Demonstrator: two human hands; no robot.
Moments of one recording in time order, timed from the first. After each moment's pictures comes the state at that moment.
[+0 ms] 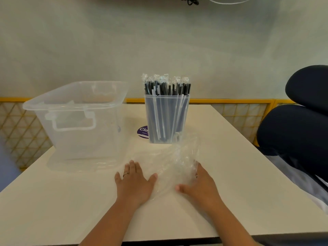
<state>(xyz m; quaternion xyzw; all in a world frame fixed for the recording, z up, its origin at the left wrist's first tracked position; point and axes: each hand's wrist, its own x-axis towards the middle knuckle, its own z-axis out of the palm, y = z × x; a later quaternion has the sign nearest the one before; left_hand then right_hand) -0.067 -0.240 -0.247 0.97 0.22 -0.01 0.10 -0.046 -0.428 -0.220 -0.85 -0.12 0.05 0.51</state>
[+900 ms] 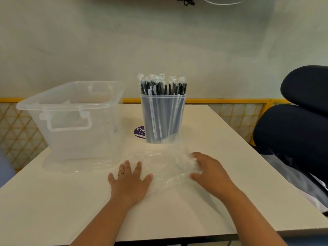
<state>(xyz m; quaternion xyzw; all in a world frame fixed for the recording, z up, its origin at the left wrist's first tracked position) -0.067 -0.235 -0.246 0.97 0.21 -0.03 0.09 -0.024 -0.457 -0.189 -0.93 -0.21 -0.02 0.31</state>
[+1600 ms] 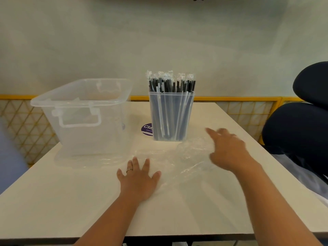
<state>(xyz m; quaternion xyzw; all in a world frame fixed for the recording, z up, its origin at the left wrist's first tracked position) -0.066 -0.236 -0.248 0.98 0.21 -0.03 0.07 -0.002 -0.456 -0.138 -0.99 -0.13 -0.06 0.07</state>
